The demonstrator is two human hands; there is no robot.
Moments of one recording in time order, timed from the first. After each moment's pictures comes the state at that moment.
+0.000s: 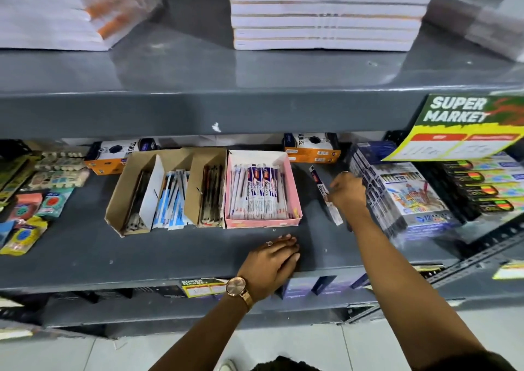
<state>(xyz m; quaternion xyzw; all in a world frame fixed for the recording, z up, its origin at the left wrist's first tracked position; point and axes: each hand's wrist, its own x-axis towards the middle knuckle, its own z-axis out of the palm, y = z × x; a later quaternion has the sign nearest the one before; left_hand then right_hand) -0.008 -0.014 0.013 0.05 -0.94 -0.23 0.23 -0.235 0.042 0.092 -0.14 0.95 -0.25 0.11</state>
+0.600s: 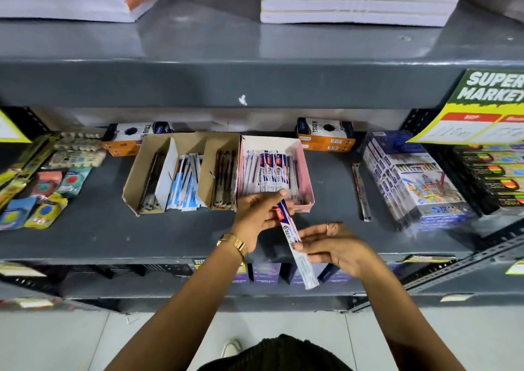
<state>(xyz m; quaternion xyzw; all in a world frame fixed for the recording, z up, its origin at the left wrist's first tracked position) -0.013 -0.051 0.084 0.33 -0.47 -0.80 0.17 -0.119 0.099 0.086 -0.14 0.64 -0.52 0.55</state>
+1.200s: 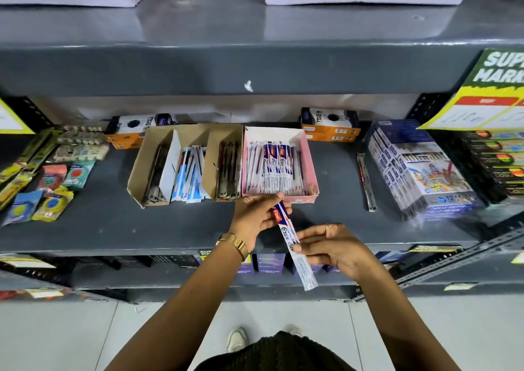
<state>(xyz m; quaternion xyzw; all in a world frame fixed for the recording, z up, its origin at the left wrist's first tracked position) 0.003 -0.051 0.071 0.34 -0.48 -0.79 0.16 -0.101 0.103 0.071 -0.14 0.64 -0.51 0.55</state>
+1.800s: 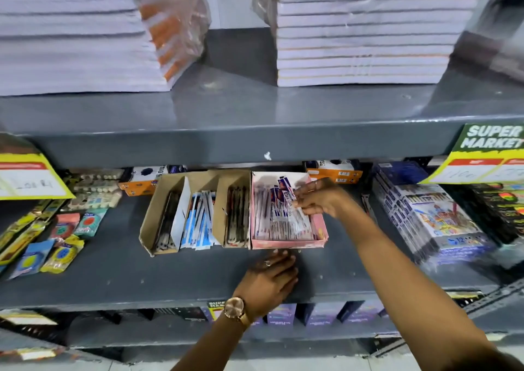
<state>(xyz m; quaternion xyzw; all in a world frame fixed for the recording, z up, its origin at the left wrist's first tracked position) 0.023 -0.063 0.007 -0.01 -0.96 -0.07 0.28 -0.179 -0.019 0.146 -0.20 0.73 -0.49 0.43</state>
